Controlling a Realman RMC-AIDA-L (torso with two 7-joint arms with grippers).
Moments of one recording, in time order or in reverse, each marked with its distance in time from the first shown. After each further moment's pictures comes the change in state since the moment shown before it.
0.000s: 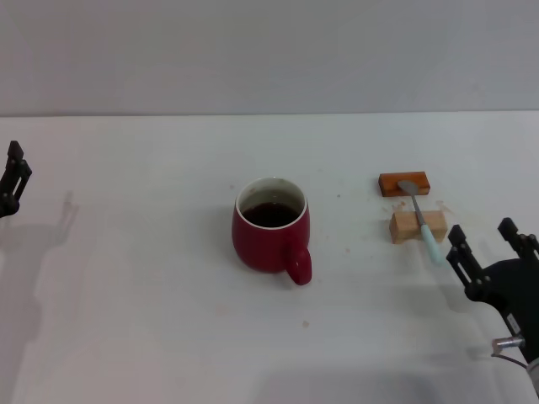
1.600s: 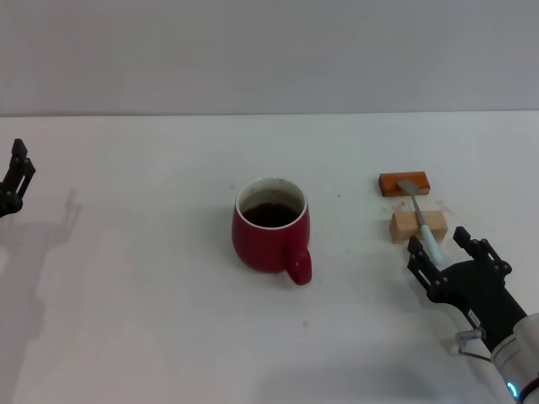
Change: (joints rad) left arm -0.007 -0.001 0.003 0.007 0.005 0.002 0.001; right arm 0.078 0.000 0.005 0.008 0.000 0.195 0.000
